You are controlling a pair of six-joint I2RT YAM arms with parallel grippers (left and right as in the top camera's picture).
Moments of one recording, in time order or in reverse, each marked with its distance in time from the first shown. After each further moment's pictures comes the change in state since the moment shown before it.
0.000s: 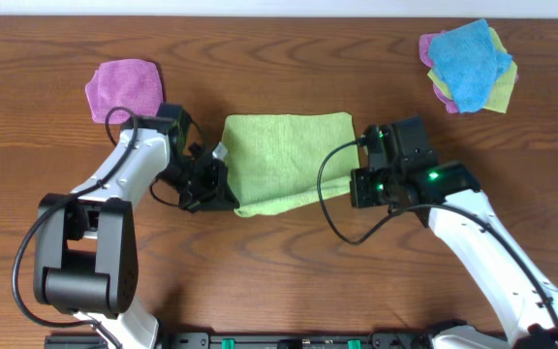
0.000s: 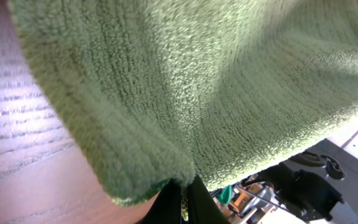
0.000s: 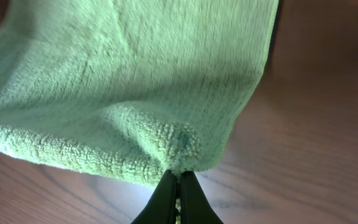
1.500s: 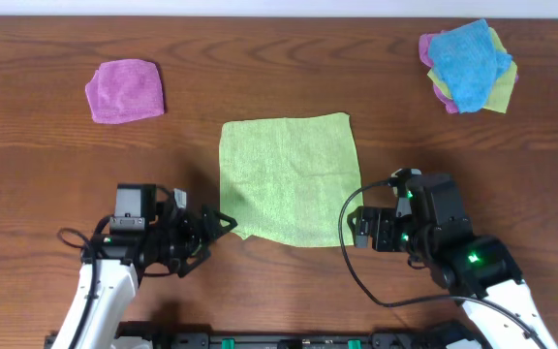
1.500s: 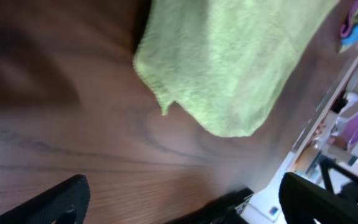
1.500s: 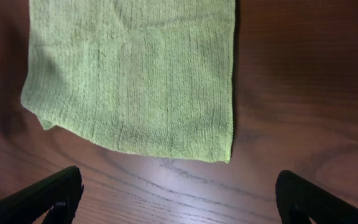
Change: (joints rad) left arm 0.086 -0.731 -0.659 0.462 -0.007 -0.580; right arm 0.014 -0.448 -0.224 -0.074 0.045 0.174
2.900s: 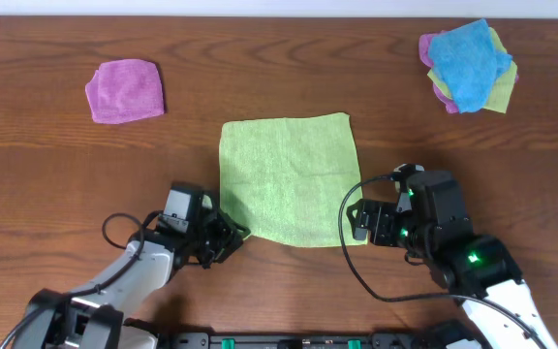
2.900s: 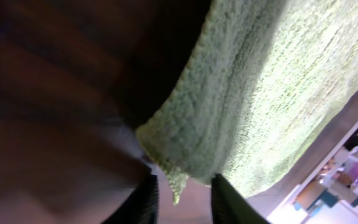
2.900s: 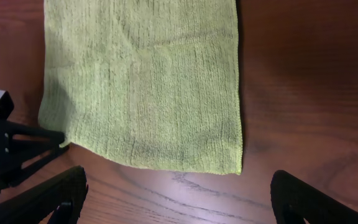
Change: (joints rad) left arm -0.263 0.306 -0.080 0.500 -0.170 -0.394; right arm 0.000 0.000 0.000 0.050 -0.003 0.070
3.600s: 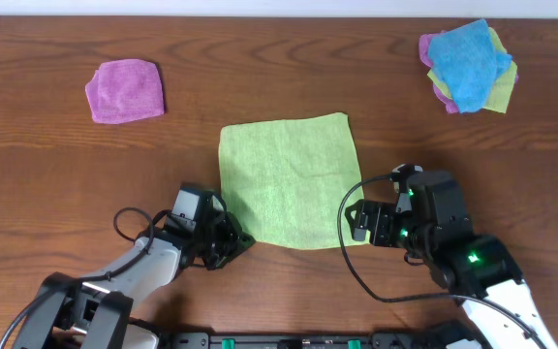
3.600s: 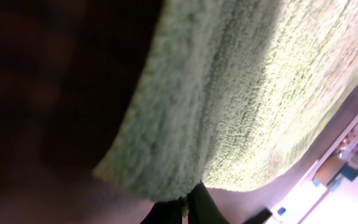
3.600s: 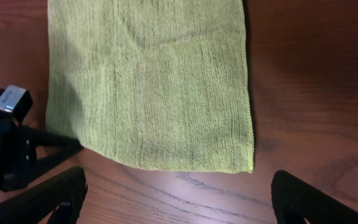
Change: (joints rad) left arm -0.040 0.056 0.003 0.024 0.058 0.091; right arm 0.000 0.000 0.000 -0.002 -0.020 0.000
